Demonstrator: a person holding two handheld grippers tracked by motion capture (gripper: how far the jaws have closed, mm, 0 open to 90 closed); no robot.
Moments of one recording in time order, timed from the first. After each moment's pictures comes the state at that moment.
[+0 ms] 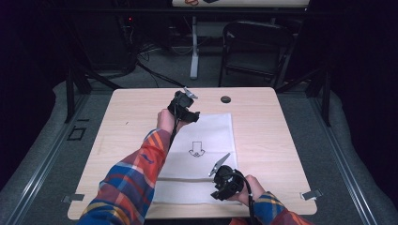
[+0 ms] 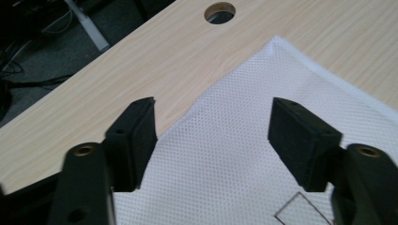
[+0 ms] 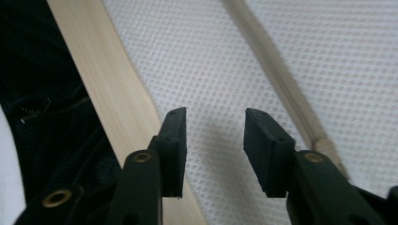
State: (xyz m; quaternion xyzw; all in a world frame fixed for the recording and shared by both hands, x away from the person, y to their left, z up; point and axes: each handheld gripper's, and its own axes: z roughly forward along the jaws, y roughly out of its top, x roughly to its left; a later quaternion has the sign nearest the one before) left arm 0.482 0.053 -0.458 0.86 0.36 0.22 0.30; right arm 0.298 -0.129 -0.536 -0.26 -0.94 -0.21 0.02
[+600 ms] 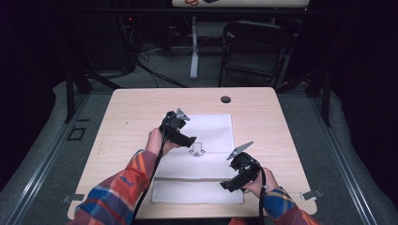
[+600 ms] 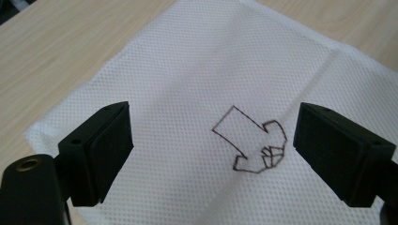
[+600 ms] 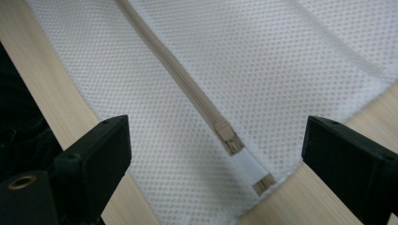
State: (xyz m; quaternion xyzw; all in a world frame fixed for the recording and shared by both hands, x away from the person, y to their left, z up) left arm 0.421 0.083 -0.487 0.88 0.31 0.15 0.31; right arm 0.317 -0.175 -0.513 -0.34 -0.90 -0.26 -0.03
